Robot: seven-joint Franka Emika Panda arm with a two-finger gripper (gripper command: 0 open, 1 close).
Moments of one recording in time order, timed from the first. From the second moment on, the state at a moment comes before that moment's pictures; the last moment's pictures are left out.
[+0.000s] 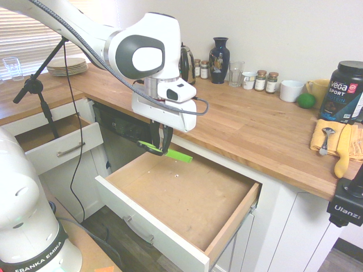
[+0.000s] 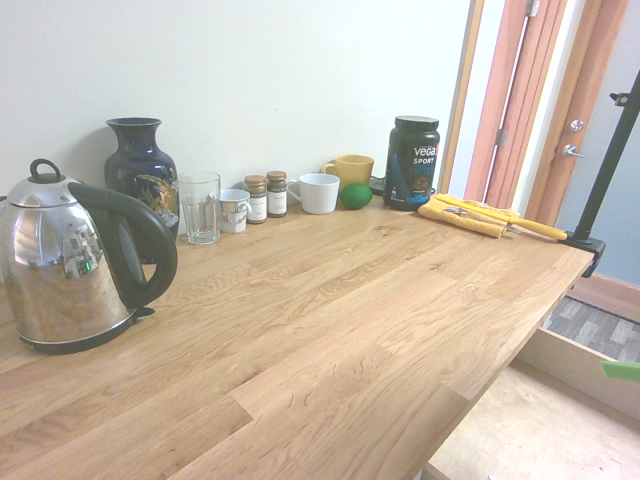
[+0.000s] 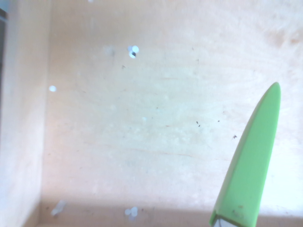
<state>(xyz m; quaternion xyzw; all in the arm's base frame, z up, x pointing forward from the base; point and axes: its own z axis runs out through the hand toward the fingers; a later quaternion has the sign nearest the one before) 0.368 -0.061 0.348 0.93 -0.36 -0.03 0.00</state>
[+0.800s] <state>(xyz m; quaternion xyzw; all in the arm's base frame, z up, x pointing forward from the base) 0.416 -0.068 0.226 0.93 -0.38 -0.04 0.02</state>
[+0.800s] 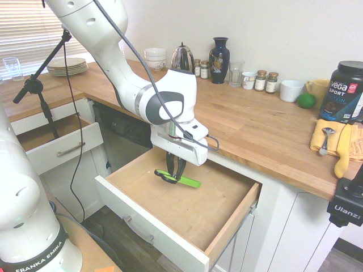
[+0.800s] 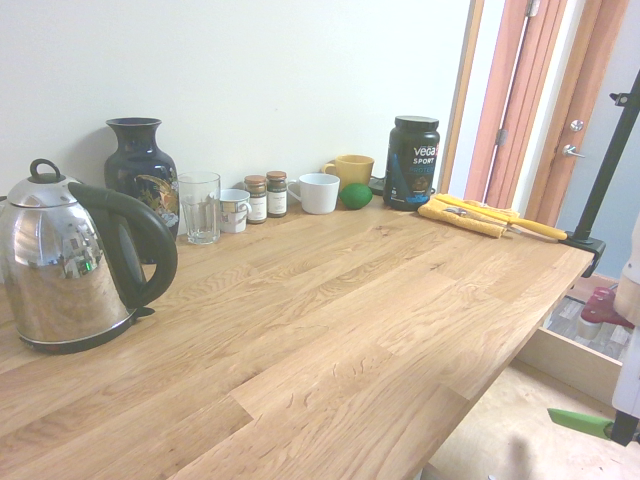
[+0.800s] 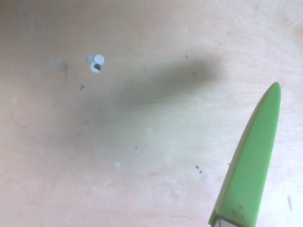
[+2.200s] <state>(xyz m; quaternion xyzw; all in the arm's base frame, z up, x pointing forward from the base) 0.443 -0.068 0.137 0.92 -0.39 -0.07 0.03</state>
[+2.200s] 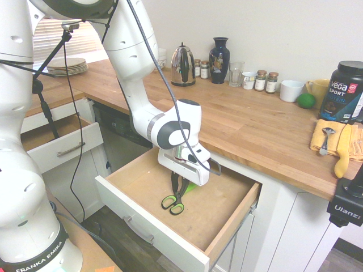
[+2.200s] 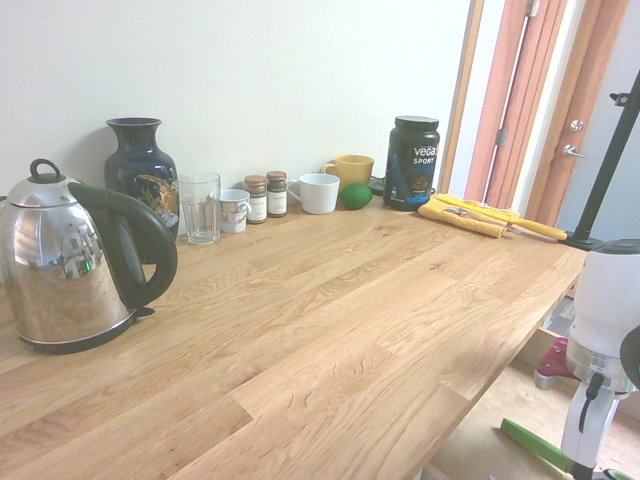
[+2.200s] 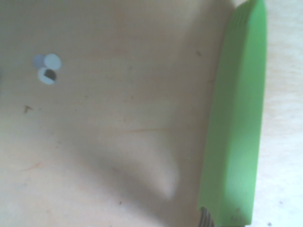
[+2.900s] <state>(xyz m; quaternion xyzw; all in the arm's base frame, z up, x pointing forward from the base) 0.445 -0.069 0.136 0.92 -0.39 -0.06 0.03</state>
